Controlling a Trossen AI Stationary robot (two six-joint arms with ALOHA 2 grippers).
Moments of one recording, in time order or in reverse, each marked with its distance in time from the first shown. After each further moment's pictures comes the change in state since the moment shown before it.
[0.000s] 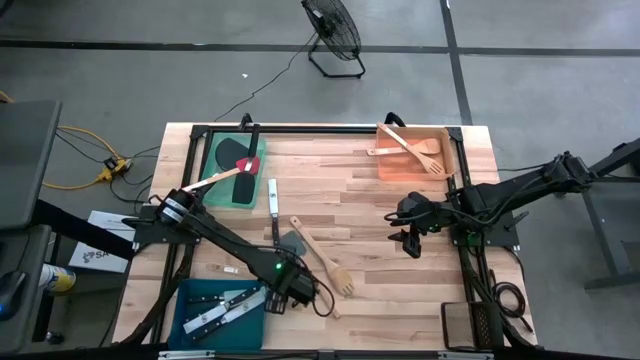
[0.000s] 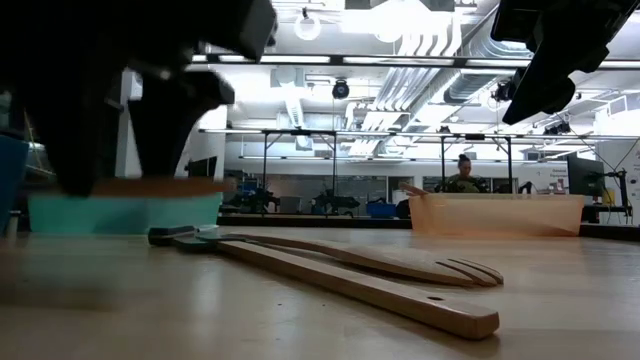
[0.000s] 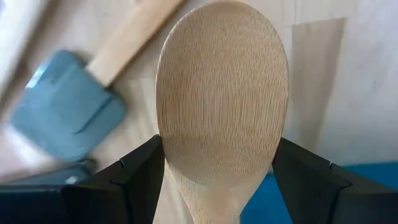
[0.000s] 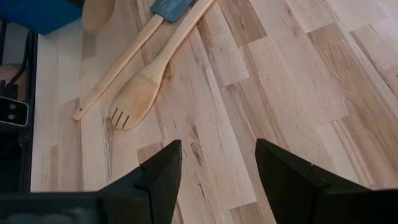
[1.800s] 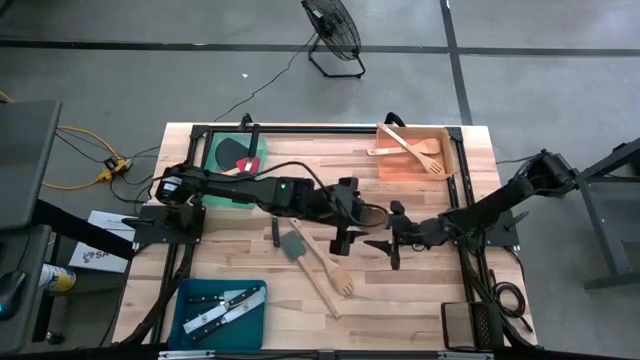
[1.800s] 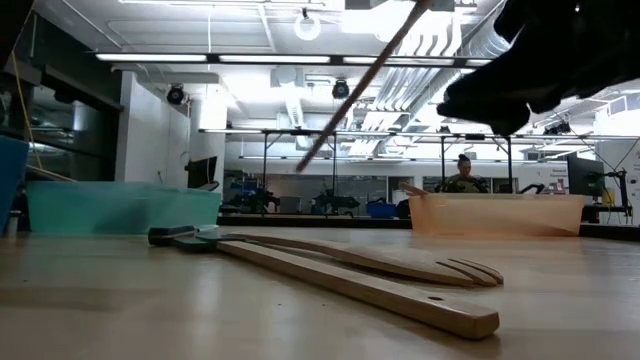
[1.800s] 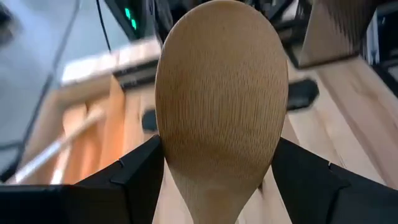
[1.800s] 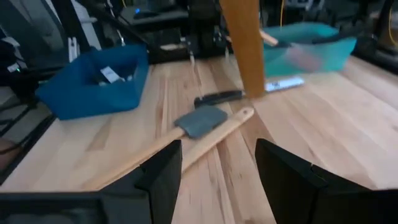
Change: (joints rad) left arm 0.348 -0.093 0.334 0.529 -0.099 0.528; right arm 0.134 0.284 -0.378 1.246 0.315 -0.349
